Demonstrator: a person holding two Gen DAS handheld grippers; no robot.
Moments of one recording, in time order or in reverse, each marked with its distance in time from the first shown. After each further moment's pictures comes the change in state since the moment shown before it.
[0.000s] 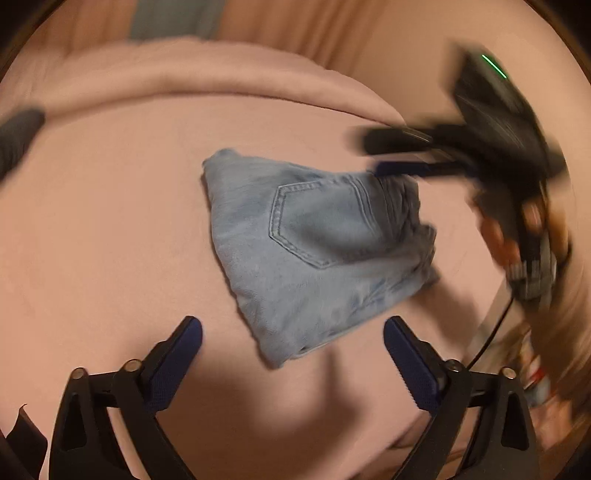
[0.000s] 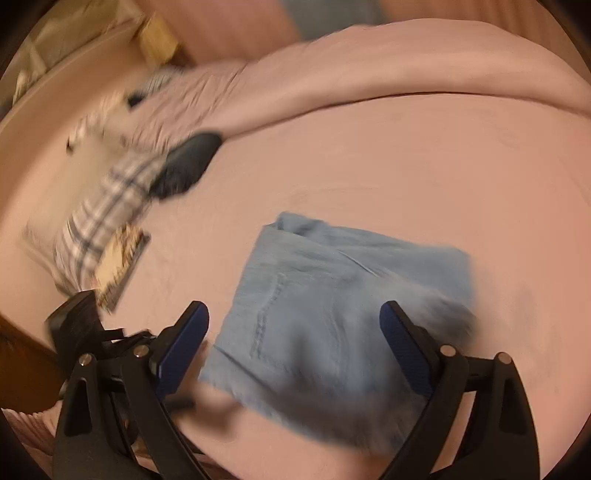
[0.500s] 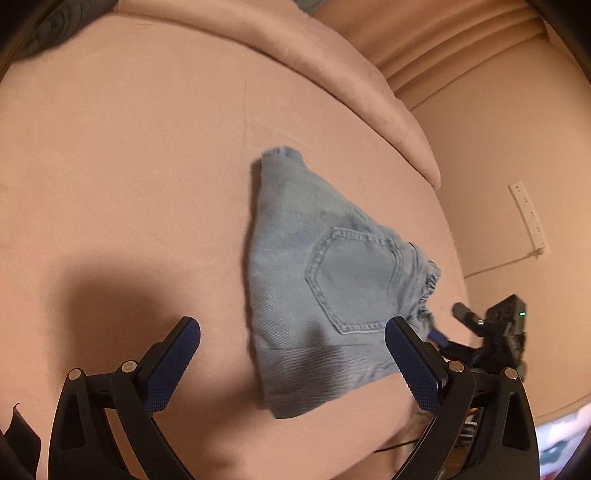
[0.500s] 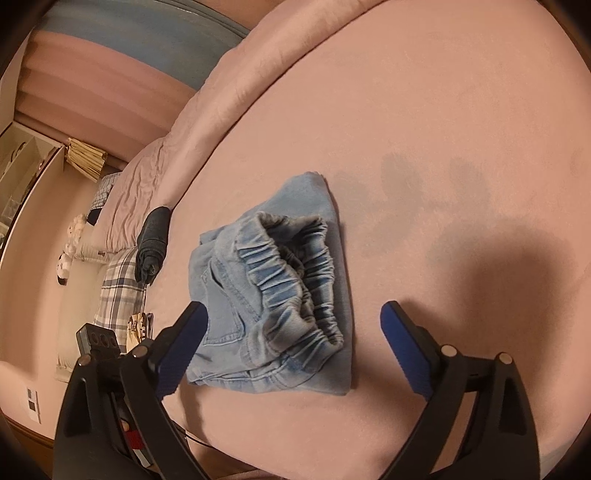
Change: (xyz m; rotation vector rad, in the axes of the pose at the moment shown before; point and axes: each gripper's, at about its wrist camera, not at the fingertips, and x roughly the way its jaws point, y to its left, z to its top) left arm 0.024 0.070 0.031 -0.529 0.076 -0.172; right arm -0.050 -0.117 -0.093 0.566 -0.142 0.026
